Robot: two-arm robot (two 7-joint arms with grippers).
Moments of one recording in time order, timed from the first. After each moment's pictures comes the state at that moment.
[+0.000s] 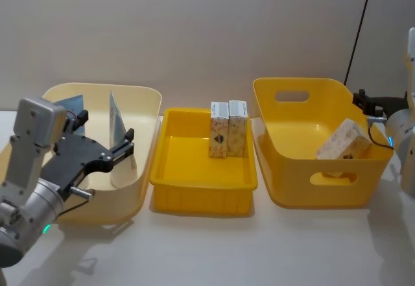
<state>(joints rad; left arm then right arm) -0.27 0.38 0.36 -1.66 -0.28 0.07 -0.08 0.54 0.18 -0.03 -1.40 0.10 0.58 -0.23</state>
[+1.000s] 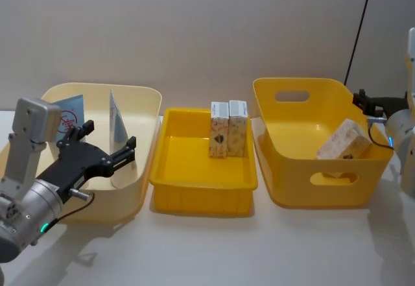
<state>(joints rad) -0.31 0.36 0.33 -1.57 -0.36 0.10 -0.20 0.54 0.18 -0.03 -1.40 0.11 0.58 -0.23</state>
